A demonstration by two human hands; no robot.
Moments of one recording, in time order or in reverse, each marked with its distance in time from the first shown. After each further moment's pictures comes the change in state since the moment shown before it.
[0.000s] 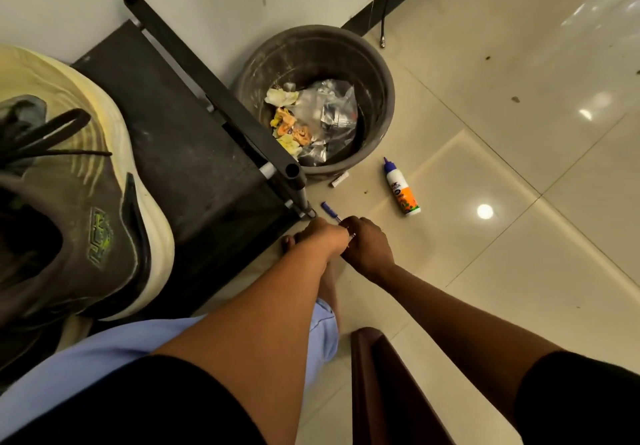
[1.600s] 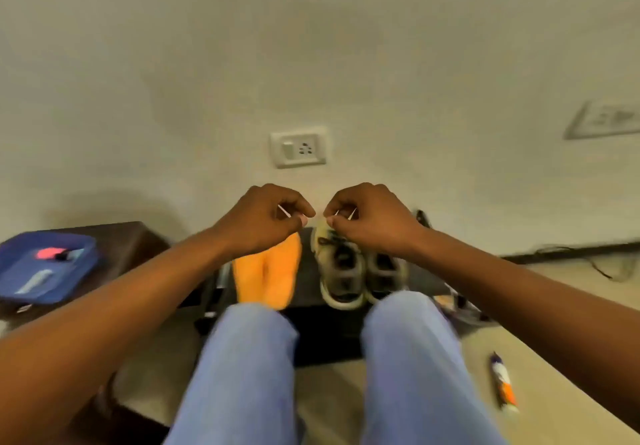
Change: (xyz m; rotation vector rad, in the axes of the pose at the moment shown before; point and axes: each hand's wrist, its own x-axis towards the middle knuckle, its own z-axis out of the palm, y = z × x) left_hand -0.409 -0.239 -0.292 -0.008 0.914 0.743; right_hand -0.258 -0.491 -0.168 -0.246 -0.075 -1.016
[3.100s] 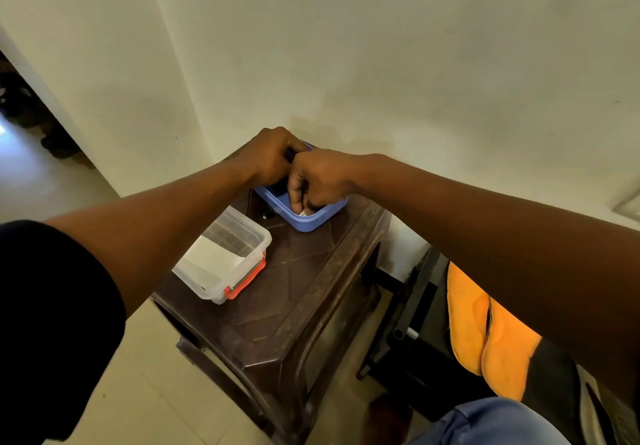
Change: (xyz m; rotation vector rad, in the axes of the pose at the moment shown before) left_hand -0.156 -0.375 -0.193 0.219 0.361 -0.507; right_hand 0.239 -0.322 0.334 -0.346 -0.892 -0.812
